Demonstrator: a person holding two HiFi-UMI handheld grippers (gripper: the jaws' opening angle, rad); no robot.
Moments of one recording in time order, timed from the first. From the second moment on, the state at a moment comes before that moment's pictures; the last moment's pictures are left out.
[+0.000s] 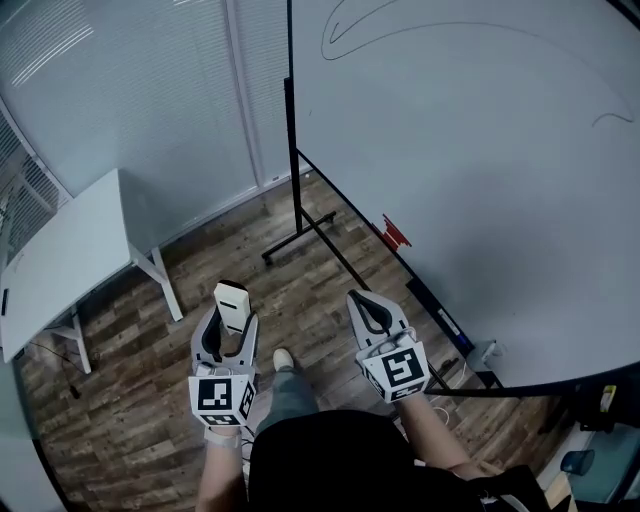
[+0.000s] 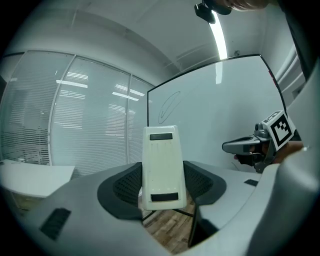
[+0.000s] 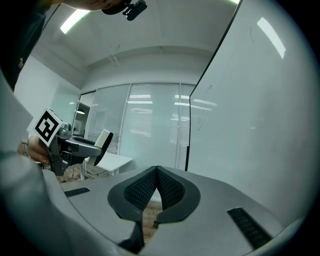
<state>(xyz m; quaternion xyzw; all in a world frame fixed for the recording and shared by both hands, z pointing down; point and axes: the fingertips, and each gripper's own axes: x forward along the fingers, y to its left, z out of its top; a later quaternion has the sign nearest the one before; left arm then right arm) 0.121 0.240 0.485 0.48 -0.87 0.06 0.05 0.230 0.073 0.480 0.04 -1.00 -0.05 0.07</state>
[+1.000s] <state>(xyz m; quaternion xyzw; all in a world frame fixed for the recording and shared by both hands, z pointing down) -0.184 -0.020 0.433 0.61 -0.79 -0.02 0.02 -0.027 -0.105 0.459 0.20 -0.98 -0.04 0.08</state>
